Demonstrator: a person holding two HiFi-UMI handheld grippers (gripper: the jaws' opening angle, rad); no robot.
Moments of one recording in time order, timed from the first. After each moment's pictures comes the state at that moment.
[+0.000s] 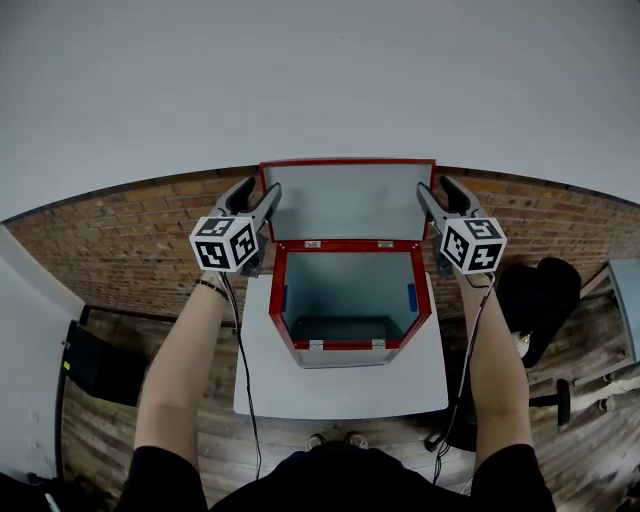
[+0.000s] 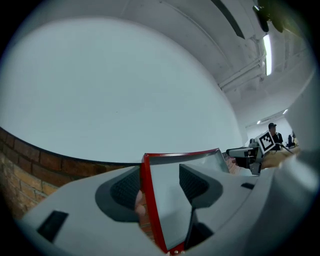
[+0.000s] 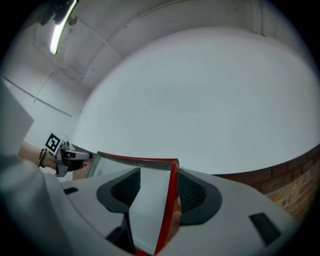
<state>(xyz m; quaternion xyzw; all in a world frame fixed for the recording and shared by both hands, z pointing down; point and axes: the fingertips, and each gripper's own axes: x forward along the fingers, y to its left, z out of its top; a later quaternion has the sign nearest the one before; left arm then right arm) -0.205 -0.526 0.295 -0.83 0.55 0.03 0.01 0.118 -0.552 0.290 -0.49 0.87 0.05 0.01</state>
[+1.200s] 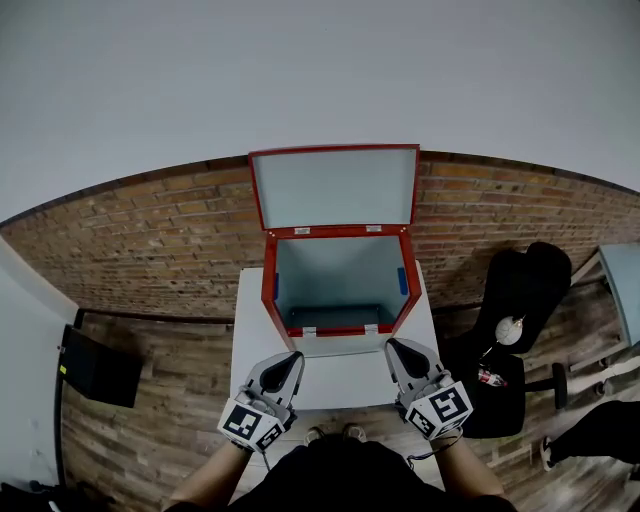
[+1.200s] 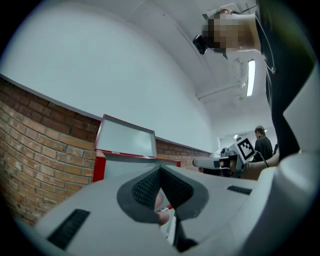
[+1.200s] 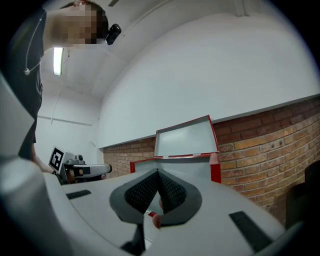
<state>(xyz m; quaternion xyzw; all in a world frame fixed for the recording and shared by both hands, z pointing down) -0.093 -0.219 0.452 -0.89 0.44 0.06 -0.05 0.067 -0.252 0.446 -0.40 0.91 -0.05 0.00</state>
